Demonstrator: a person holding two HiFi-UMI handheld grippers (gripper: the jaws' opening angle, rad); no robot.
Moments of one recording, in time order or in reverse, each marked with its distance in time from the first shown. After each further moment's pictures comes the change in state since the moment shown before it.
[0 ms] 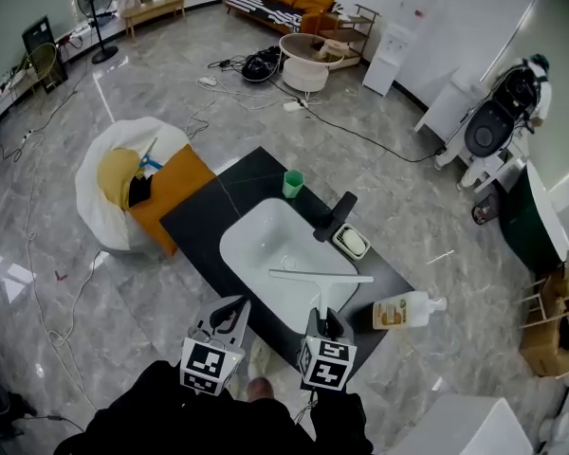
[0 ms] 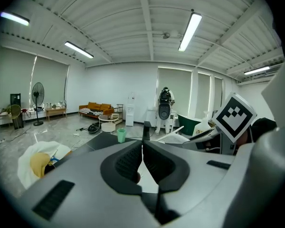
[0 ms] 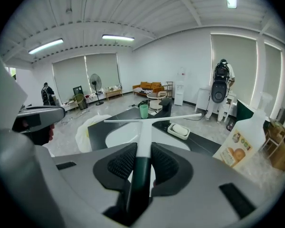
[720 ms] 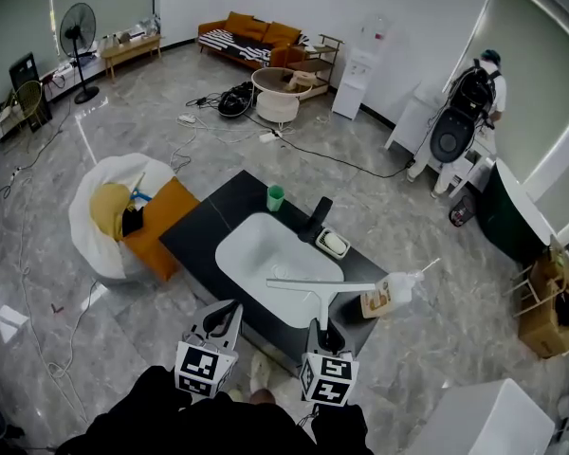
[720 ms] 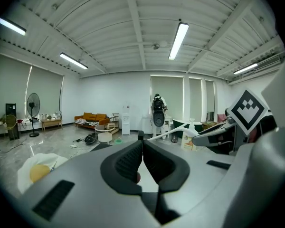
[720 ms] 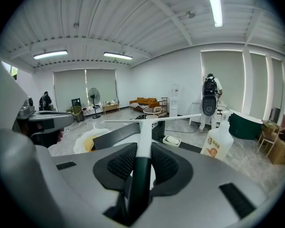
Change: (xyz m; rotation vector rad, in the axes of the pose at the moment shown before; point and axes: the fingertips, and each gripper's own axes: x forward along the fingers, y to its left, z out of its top) left arm -0.093 -0.034 0.022 0.076 -0.099 -0.042; right arm -0.132 0.020 -0.013 0.024 -0.204 -0.056
